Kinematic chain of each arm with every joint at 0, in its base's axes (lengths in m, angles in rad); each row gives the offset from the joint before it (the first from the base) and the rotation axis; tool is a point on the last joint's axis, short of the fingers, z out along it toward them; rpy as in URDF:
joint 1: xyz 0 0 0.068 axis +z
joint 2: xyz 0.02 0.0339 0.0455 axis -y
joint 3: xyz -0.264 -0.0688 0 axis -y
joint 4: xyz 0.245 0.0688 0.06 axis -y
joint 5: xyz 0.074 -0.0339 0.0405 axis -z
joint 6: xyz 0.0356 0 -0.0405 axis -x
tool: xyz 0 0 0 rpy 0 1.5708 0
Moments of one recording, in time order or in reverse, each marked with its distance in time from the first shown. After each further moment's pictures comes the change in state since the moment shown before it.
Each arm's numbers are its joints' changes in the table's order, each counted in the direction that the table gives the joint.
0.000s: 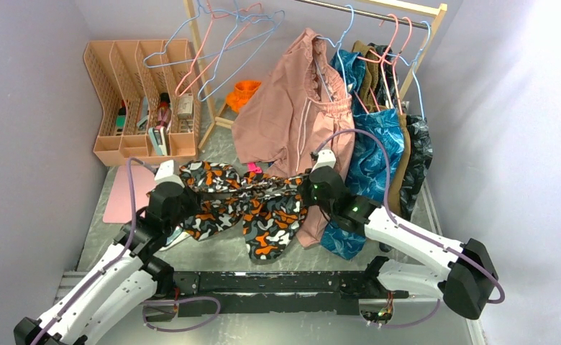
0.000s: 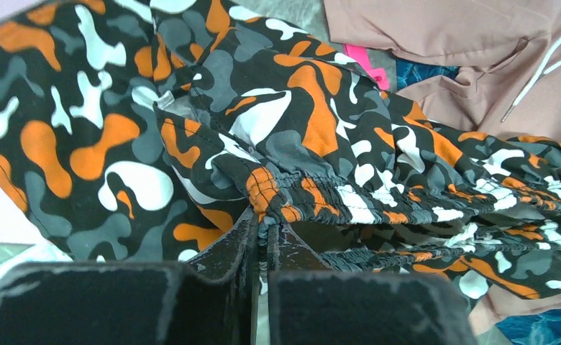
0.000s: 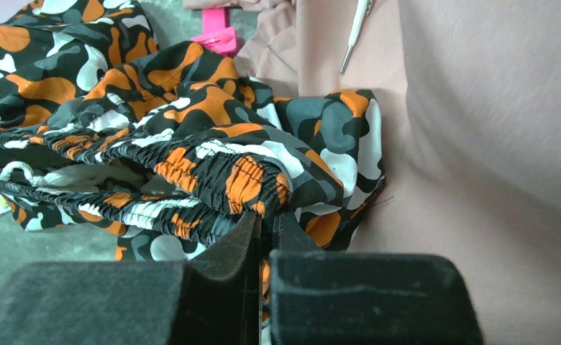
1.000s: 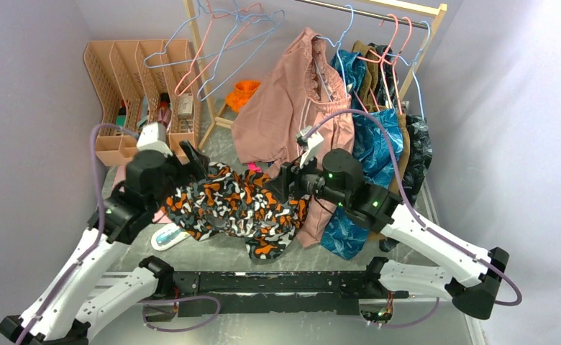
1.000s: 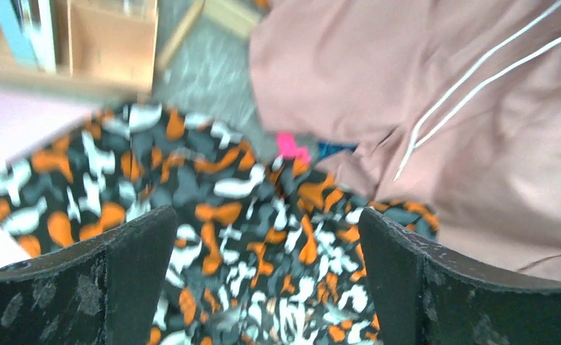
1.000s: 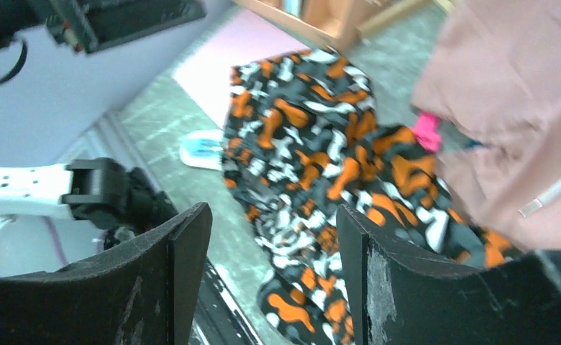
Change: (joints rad) left arm 0.001 -0.124 0.355 -0.163 -0.007 0.022; right arm 0.106 0.055 0.309 -0.124 -0.333 0.124
